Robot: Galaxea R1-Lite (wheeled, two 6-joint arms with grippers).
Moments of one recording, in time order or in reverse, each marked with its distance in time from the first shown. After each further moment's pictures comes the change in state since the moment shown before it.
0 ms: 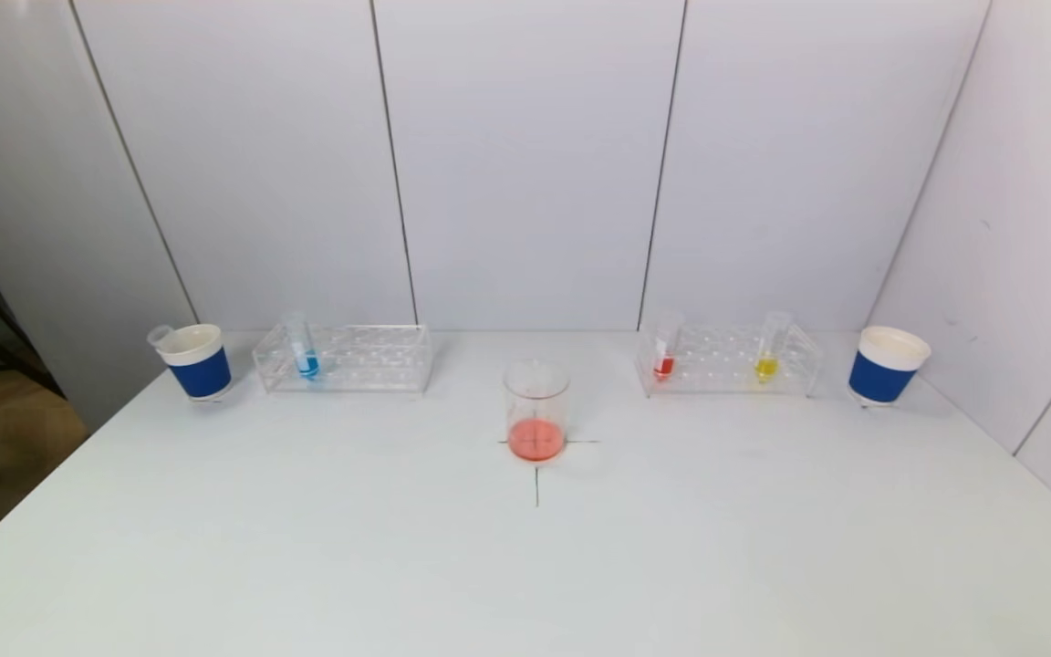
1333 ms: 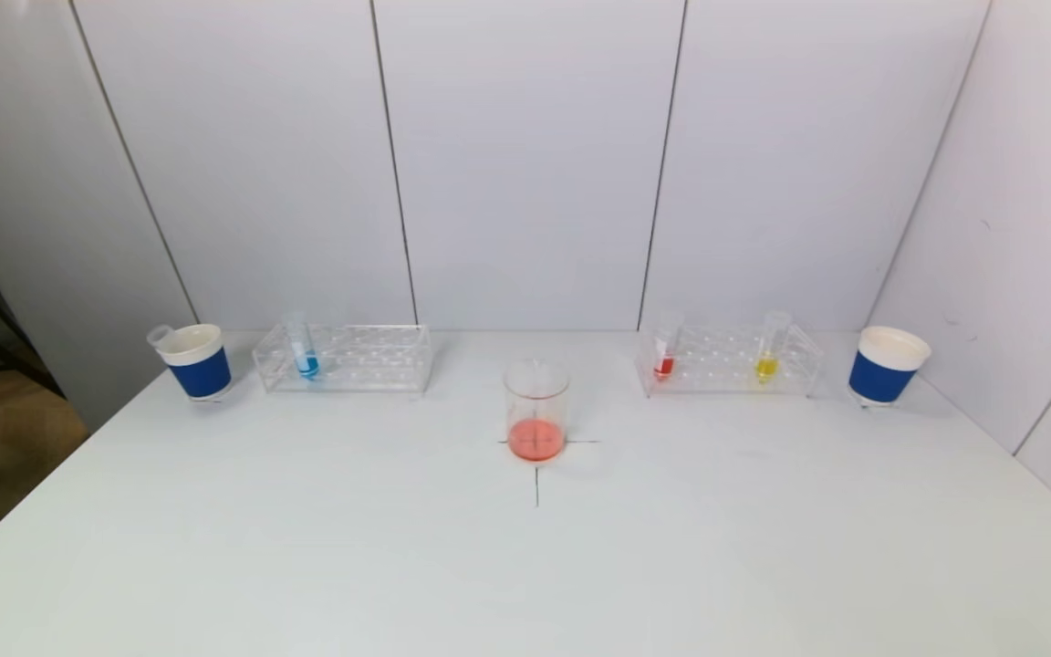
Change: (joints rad) left arm -0.005 -0.056 0.282 -0.339 0.113 -0.050; right arm 0.000 0.000 0.000 0.000 0.000 0.000
